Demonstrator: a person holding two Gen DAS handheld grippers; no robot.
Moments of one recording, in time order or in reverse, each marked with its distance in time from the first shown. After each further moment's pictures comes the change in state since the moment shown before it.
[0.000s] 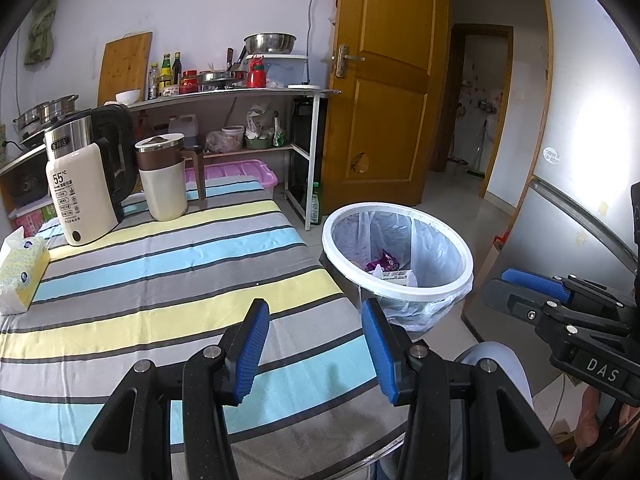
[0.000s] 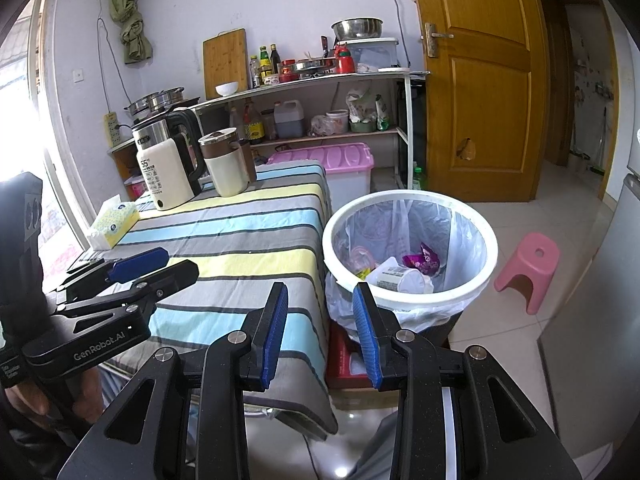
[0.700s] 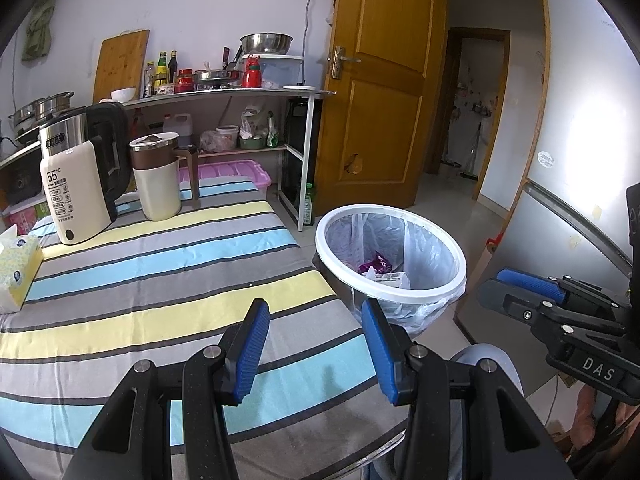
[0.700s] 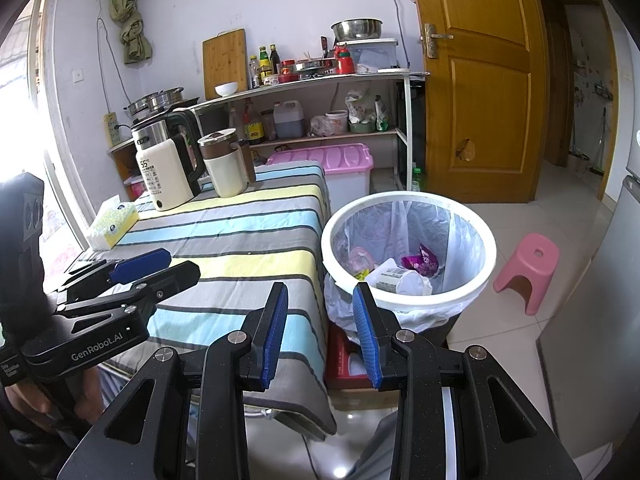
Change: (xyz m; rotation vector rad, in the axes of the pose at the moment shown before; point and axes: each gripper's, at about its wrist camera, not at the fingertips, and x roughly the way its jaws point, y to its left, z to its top) left arm 0.001 0.001 0.000 -0.012 -0.002 -0.031; right arm 0.000 0.000 0.000 -0.001 -0.002 -0.001
